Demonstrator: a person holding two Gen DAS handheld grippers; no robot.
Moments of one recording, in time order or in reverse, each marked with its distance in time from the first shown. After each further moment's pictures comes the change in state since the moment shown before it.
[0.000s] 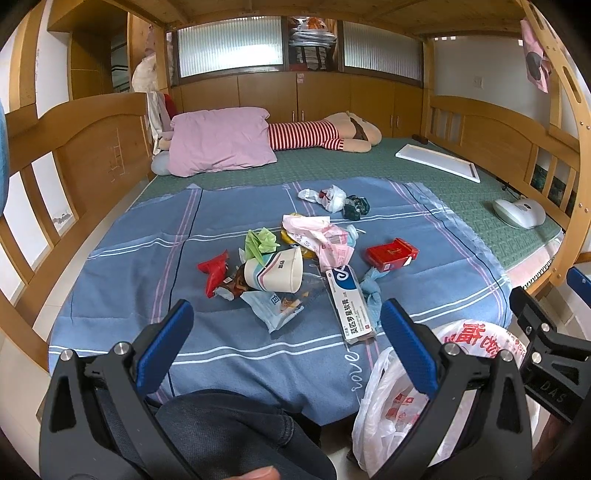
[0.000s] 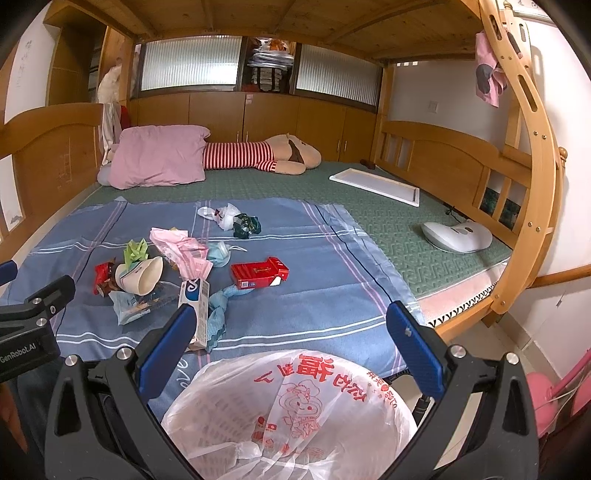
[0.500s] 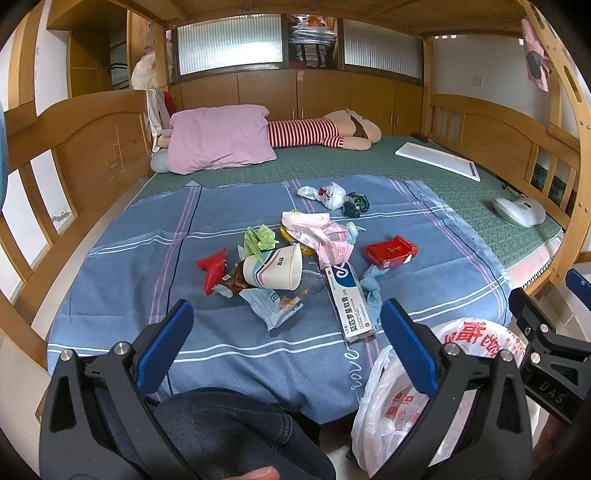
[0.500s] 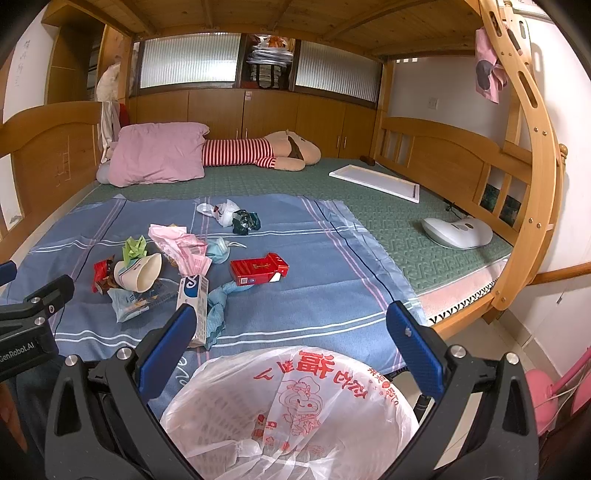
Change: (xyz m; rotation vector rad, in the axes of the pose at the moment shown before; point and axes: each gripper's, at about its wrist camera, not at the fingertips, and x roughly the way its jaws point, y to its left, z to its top) left arm 0.002 -0.003 -0.002 -0.001 0.005 0.000; right arm 0.003 -0.002 -0.003 0.003 0.009 0.000
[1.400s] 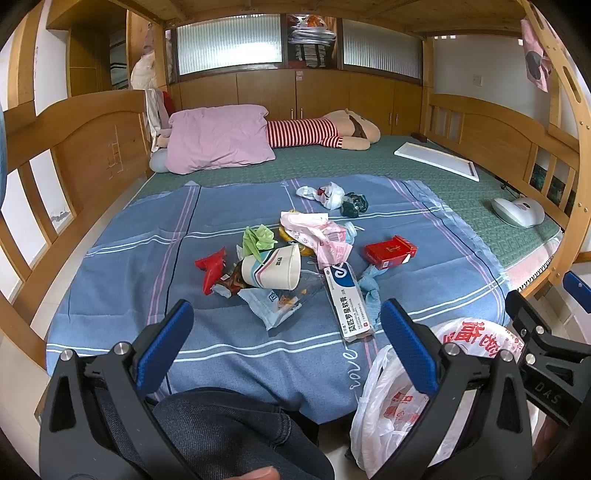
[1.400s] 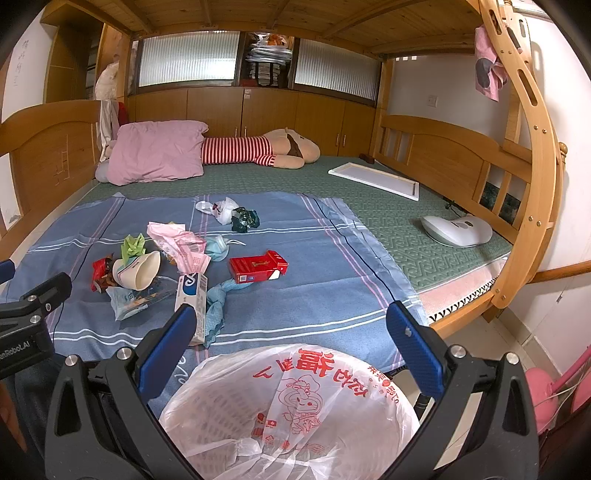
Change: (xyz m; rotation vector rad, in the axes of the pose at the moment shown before) left arm 0.000 -0.003 -0.004 0.002 -0.001 -0.002; right arm 0.003 0.000 -0.005 -0.002 0.002 -0.002
